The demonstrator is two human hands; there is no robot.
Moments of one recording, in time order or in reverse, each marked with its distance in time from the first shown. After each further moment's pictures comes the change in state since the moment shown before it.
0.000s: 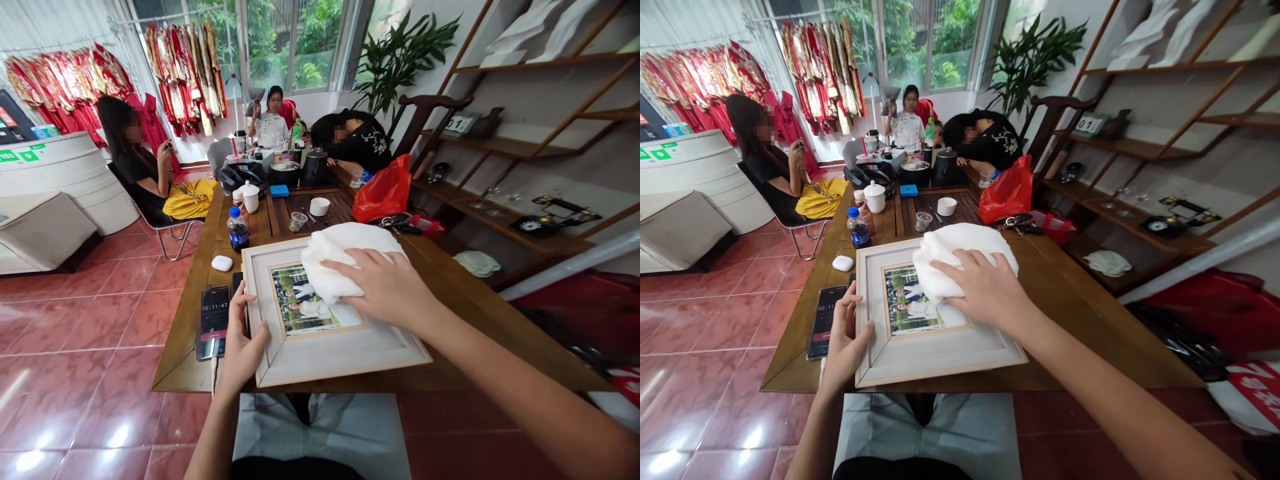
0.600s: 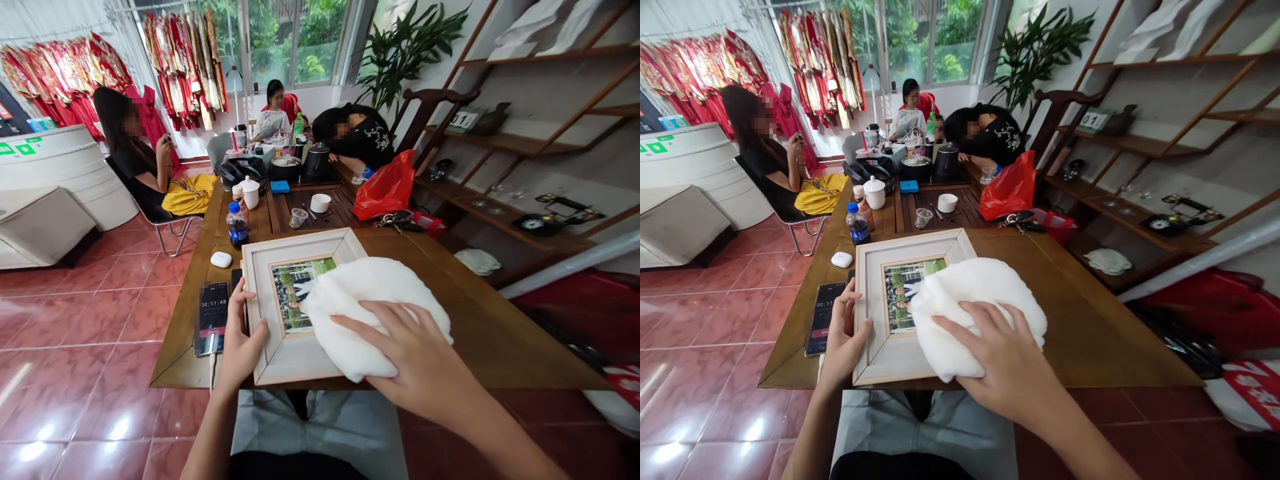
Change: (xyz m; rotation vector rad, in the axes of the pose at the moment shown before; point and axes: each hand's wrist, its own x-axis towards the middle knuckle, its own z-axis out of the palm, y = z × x) left_hand 0.002 0.005 0.002 -0.008 0.001 -0.008; right_hand -0.083 -0.039 -0.008 0.323 0.182 -0.115
